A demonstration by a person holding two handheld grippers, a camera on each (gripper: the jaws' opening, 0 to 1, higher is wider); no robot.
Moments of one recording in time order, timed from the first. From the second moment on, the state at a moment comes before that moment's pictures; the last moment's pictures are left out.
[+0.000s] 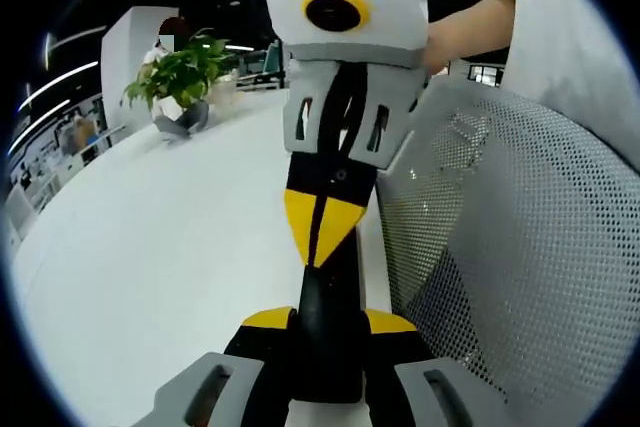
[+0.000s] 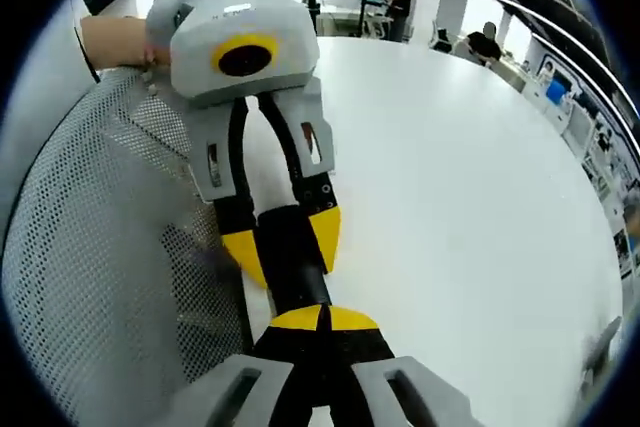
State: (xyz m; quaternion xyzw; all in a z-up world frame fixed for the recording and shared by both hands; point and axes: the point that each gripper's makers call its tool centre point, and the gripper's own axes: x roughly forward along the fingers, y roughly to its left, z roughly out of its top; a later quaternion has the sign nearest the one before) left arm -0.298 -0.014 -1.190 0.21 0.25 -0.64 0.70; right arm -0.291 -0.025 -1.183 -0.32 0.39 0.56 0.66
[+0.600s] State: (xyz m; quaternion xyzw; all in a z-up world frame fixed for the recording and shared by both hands) left arm -0.298 -0.013 -1.190 0.21 0.25 -0.64 0.70; right arm -0.286 -0.021 -1.187 -0.33 0.48 0.53 0.61
